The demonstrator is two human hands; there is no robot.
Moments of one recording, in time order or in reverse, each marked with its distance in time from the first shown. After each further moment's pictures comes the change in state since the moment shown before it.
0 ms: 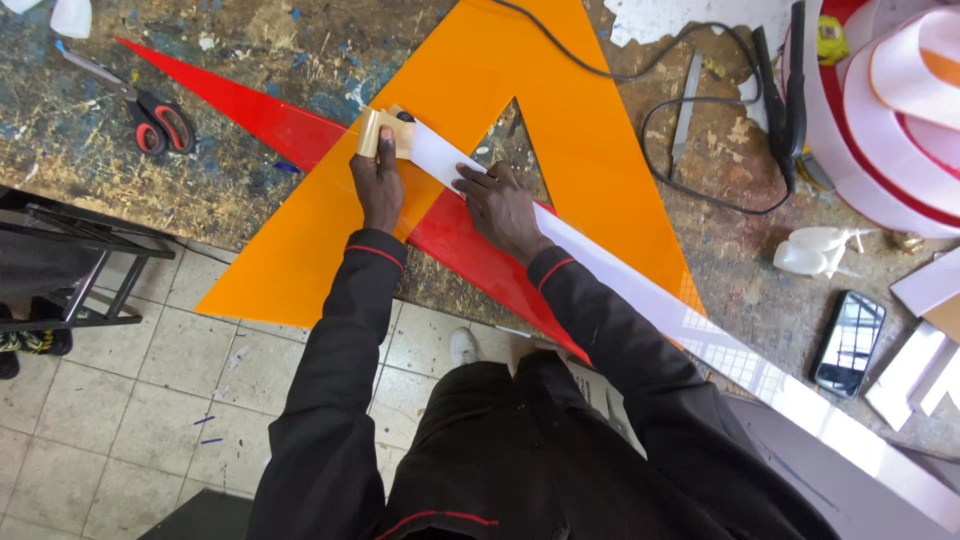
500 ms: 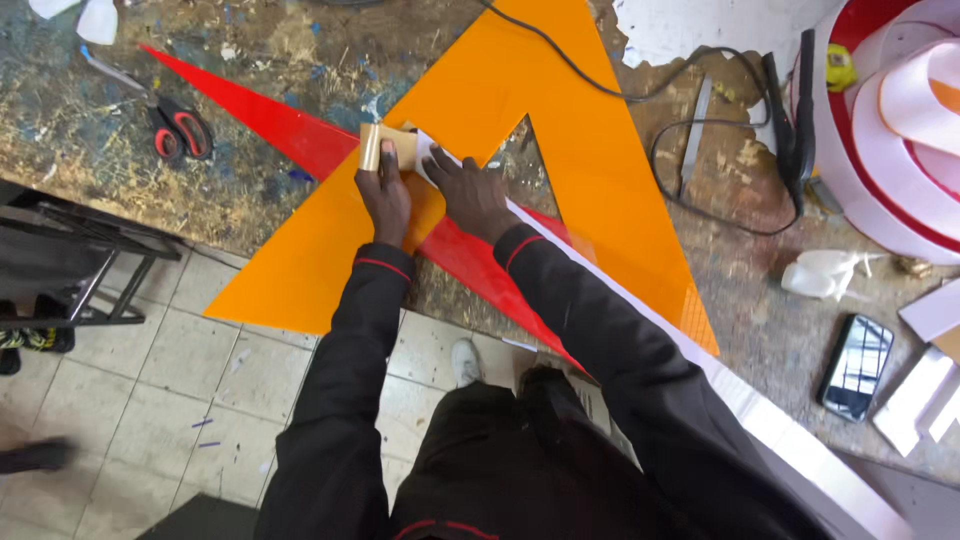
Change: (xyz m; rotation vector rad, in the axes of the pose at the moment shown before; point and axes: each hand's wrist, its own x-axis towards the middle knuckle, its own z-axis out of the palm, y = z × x) left_hand 0.009 0.006 0.002 -0.183 0.236 -0.037; right_hand 0.080 -0.039 -0.001 -0.209 -0.409 0.036
